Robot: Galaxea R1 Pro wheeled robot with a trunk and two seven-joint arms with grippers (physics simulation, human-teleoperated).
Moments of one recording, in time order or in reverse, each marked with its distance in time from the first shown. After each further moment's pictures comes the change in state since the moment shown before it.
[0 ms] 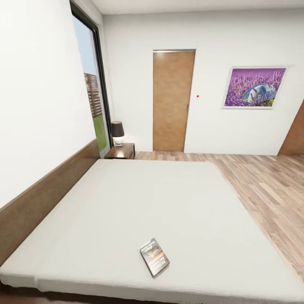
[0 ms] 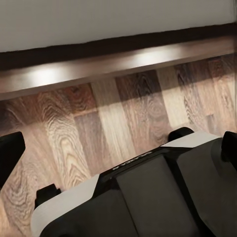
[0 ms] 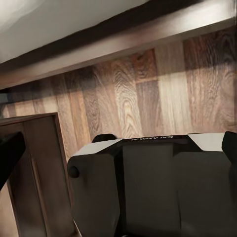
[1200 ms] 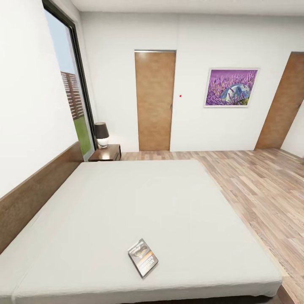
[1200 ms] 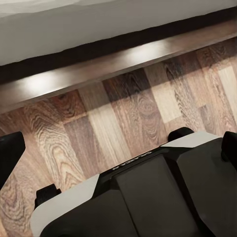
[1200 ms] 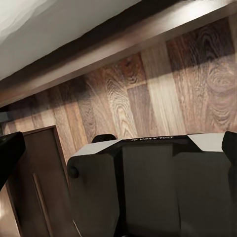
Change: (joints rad) left arm 0.000 0.000 0.000 0.000 0.000 0.000 0.000; right arm 0.000 0.000 0.000 -0.001 0.000 0.000 -0.002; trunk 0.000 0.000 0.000
